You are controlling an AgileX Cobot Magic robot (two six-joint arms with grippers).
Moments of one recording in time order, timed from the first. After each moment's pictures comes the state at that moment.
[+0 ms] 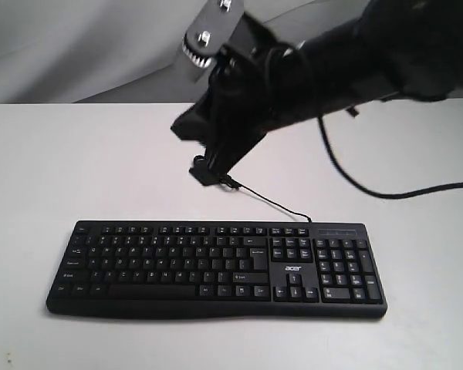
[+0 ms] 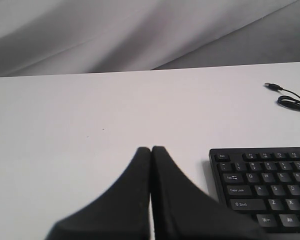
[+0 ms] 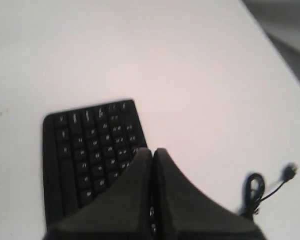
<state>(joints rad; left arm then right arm) 0.12 0.07 0.00 0.12 0.27 -0.07 0.62 1.61 -1.24 0.86 0.55 -1.27</state>
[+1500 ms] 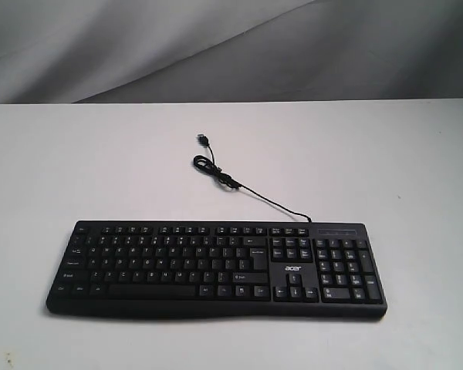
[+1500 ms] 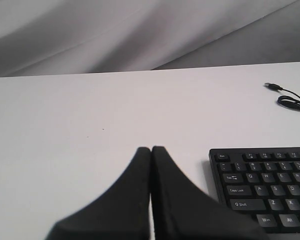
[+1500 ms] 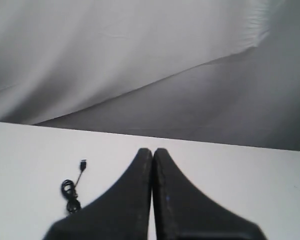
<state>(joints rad) 0.12 0.07 0.00 0.12 0.27 -0.07 0.20 0.78 -0.57 0.62 0.08 -0.55</state>
